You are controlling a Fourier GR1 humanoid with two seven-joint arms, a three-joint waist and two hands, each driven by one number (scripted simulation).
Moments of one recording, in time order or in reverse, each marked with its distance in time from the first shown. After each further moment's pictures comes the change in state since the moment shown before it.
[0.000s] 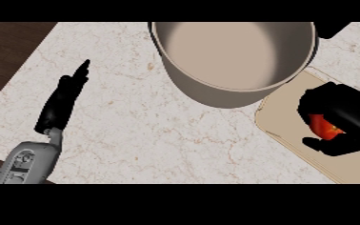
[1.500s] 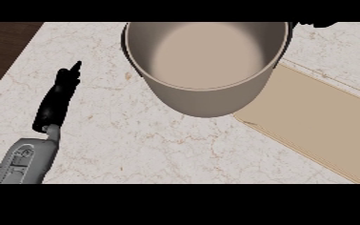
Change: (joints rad) left arm -0.020 -0.001 0.042 0.081 -0.021 0.042 0.036; right arm -0.961 -0.077 0.100 0.637 -0.789 0.296 0.027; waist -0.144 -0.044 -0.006
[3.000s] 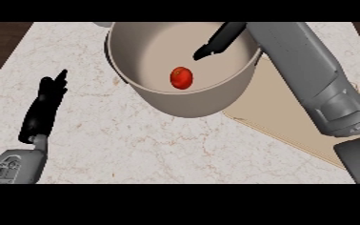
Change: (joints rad) left arm 0.078 0.015 0.058 -0.018 0.011 0.007 -0.018; right arm -0.167 0.308 0.262 0.466 -0.295 0.115 0.171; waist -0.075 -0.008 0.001
